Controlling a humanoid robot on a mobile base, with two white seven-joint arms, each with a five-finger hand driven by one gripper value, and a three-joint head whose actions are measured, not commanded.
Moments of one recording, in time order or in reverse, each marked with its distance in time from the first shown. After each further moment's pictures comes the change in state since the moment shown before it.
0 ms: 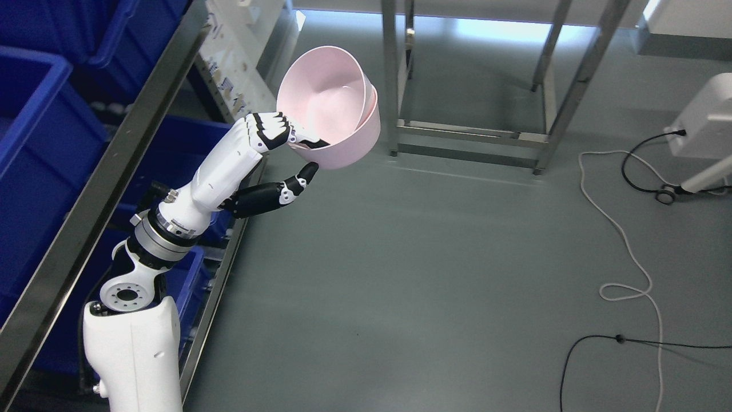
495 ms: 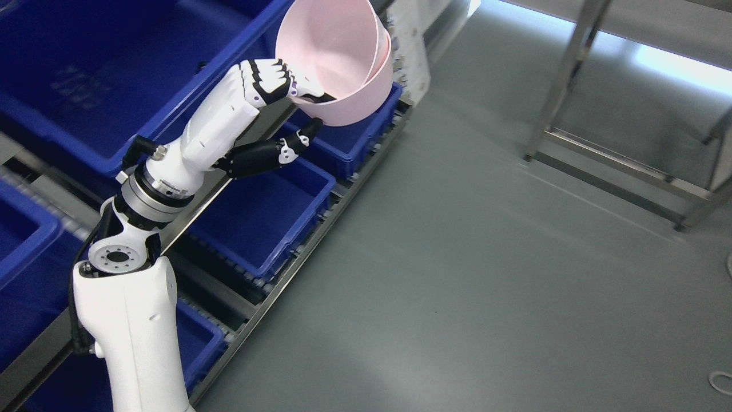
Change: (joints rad) left arm -0.173 0.004 -0.023 -0.008 0.000 0.000 0.002; right arm 0.000 0.000 0.000 0.000 0.000 0.000 0.000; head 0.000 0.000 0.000
